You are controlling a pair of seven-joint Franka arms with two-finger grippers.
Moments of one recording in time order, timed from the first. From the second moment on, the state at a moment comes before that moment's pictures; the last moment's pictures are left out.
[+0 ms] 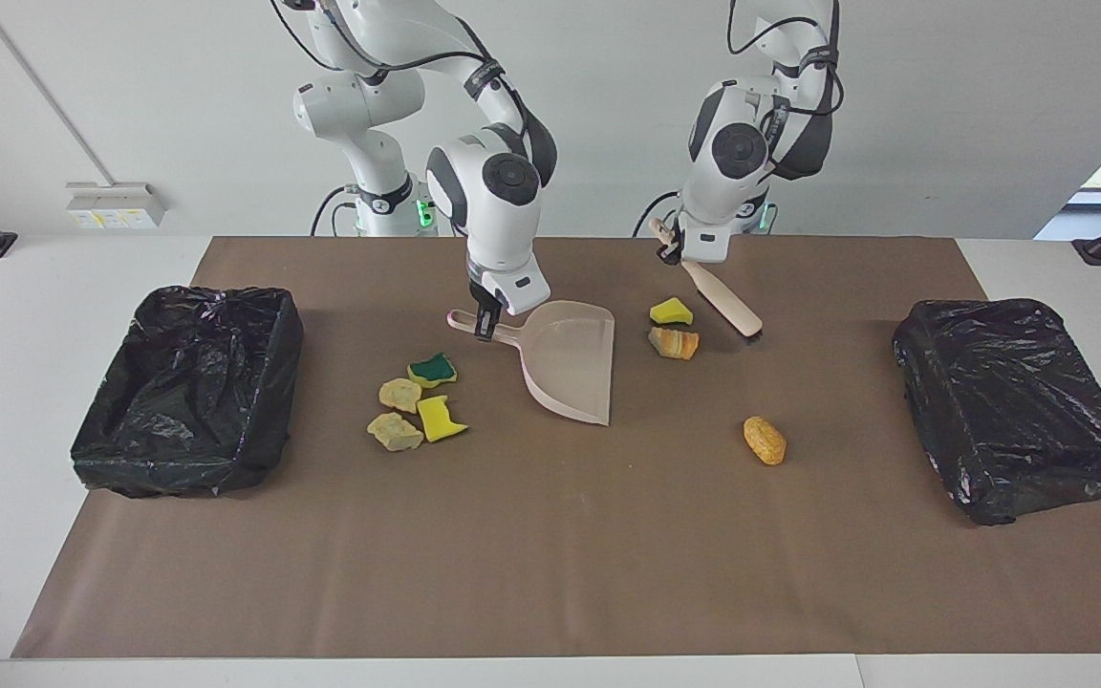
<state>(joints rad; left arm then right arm) -0.02 -0.30 -0.56 -2.44 -0.28 1.81 -1.03 0.44 0.15 0.09 -1.99 -0.12 1.99 -0.82</state>
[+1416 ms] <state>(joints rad) -0.14 -0.03 -0.65 -2.30 -0.34 2.20 -0.67 0.41 0.14 0.09 -2.05 -0.14 2.02 -0.87</state>
